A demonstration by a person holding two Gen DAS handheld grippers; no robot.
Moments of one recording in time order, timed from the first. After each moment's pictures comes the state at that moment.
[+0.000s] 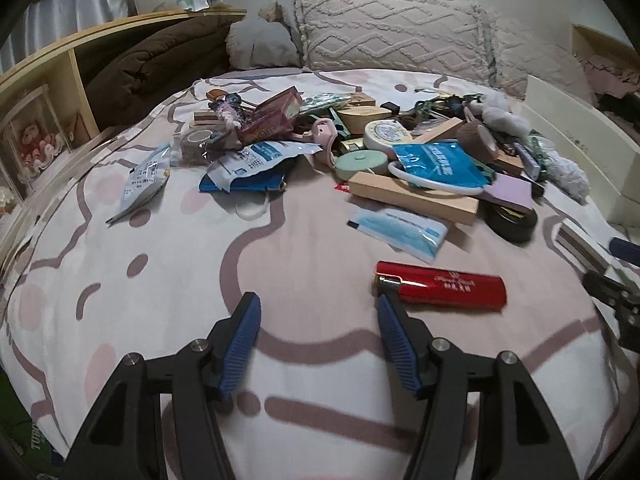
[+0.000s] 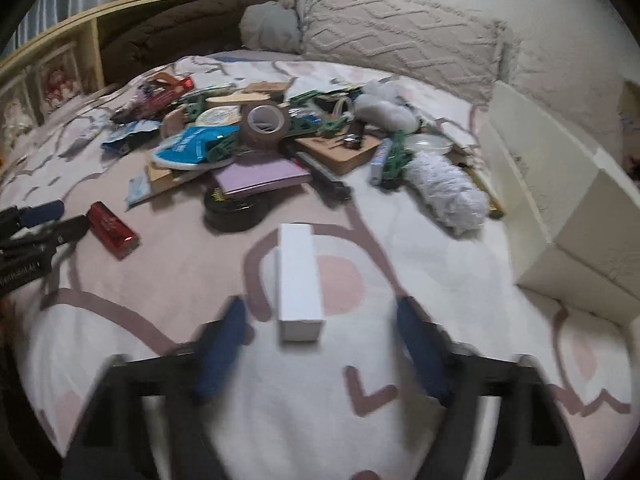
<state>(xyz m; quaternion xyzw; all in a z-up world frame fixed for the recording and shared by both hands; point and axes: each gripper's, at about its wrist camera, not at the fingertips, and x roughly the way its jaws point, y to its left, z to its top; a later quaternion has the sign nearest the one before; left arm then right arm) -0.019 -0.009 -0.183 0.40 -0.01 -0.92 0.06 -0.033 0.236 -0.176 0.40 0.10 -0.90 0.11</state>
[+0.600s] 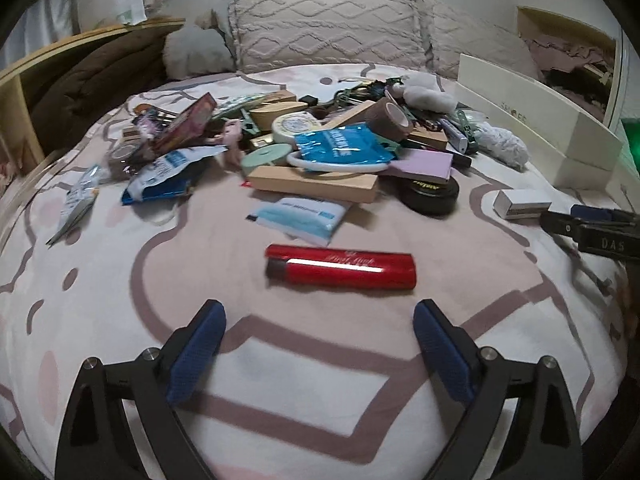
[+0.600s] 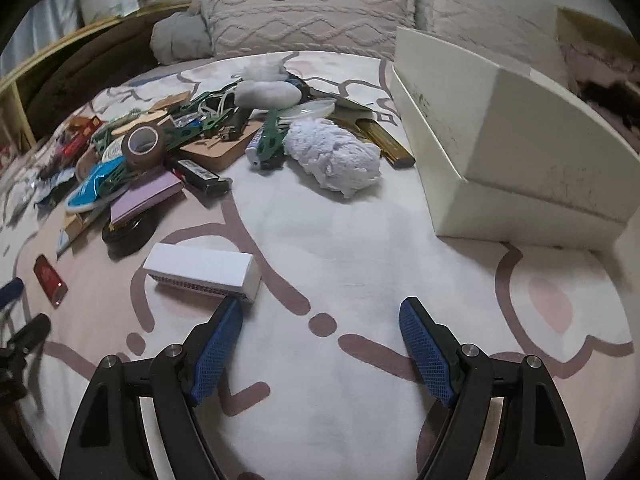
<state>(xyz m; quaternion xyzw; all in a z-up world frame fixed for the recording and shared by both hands) -0.018 0.034 -0.187 0.40 -0.02 -0.91 -0.04 -0.049 0.298 -0.182 0.44 0.00 -0.90 0.01</state>
